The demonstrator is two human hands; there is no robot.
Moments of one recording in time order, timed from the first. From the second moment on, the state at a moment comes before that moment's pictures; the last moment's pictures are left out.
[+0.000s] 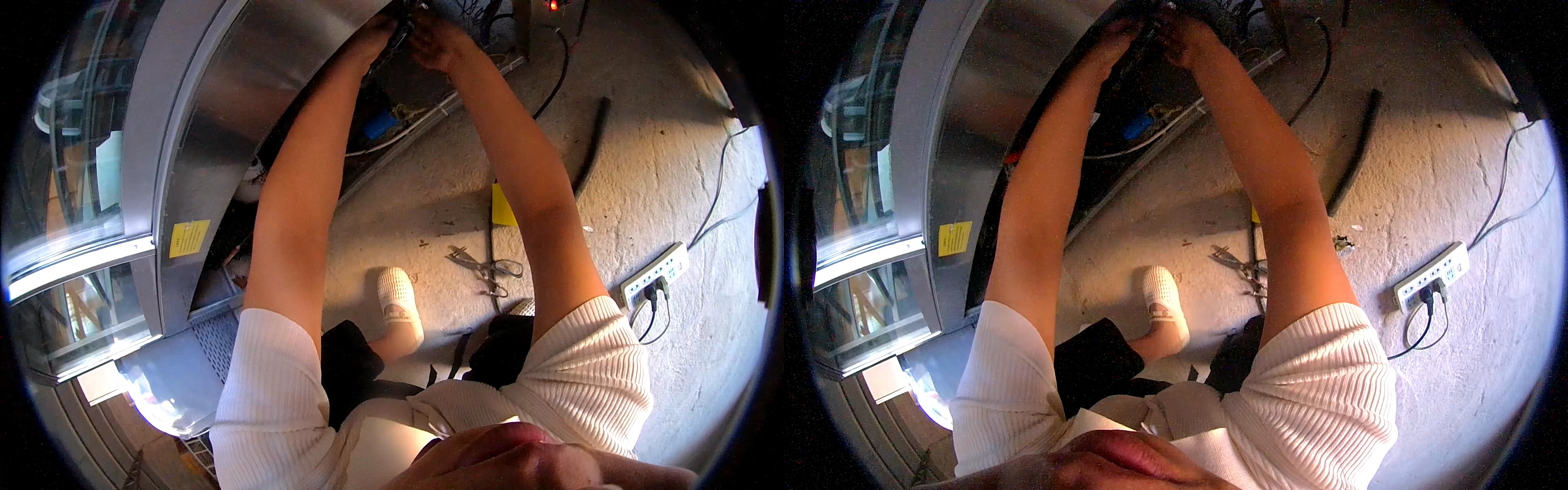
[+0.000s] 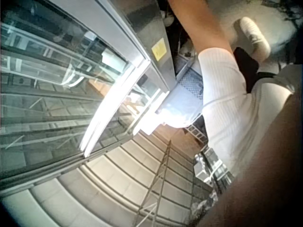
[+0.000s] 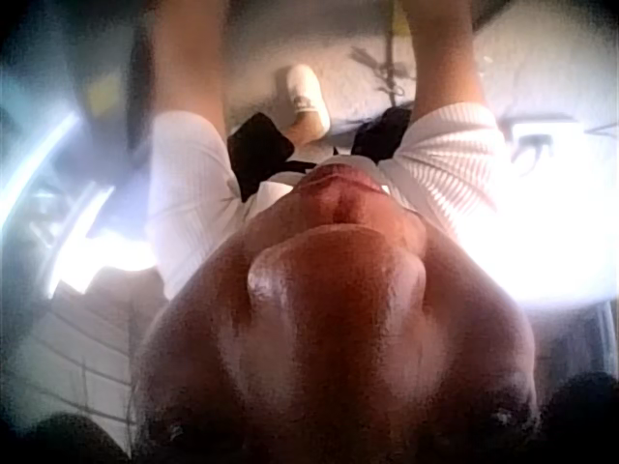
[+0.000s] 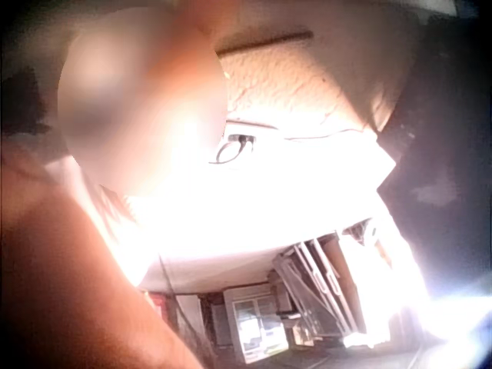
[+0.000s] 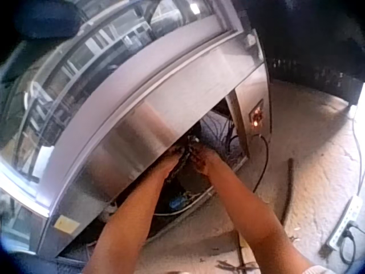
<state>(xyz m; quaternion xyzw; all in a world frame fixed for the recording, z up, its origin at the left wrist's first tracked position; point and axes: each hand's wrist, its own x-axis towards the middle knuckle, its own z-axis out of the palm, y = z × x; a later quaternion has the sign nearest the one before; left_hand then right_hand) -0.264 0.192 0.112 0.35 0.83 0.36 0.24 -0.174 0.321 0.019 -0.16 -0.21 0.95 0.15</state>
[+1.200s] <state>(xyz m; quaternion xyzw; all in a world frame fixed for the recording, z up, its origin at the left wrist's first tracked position) -0.280 0.202 0.075 0.29 0.81 0.46 0.21 -0.144 0.310 0.030 -0.19 -0.18 0.96 0.12</state>
